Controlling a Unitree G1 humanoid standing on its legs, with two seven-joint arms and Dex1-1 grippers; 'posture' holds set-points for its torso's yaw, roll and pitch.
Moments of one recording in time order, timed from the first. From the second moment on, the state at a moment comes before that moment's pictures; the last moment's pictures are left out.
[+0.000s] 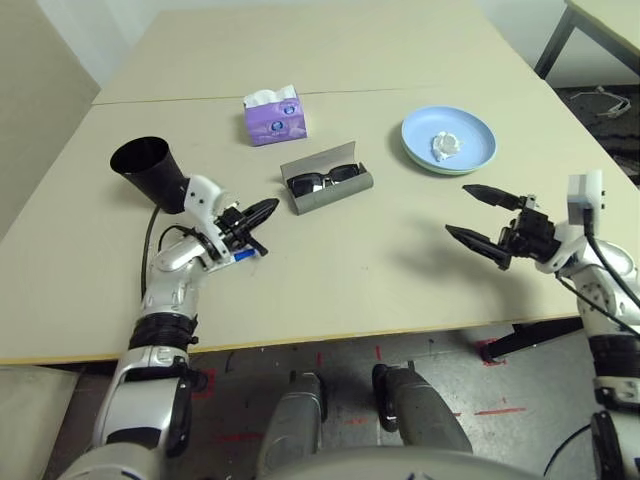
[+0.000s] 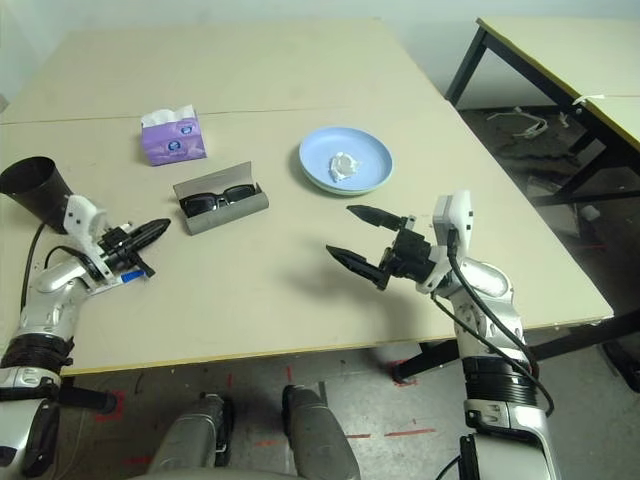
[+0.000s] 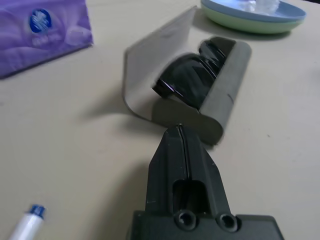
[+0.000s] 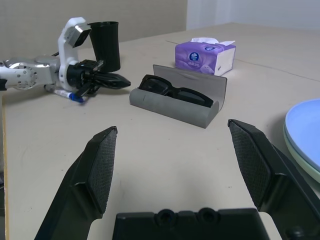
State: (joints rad) left arm -0.54 0.44 0.14 0.73 -0.26 -0.21 -0.86; right arm -0.31 -0.54 -0.17 0.18 0.50 -0.02 1.20
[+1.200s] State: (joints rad) left arm -0.69 0.42 0.09 0.80 -0.18 -0.18 -0.80; right arm -0.27 -0.53 -0.15 0.12 0.49 -0.03 1.18
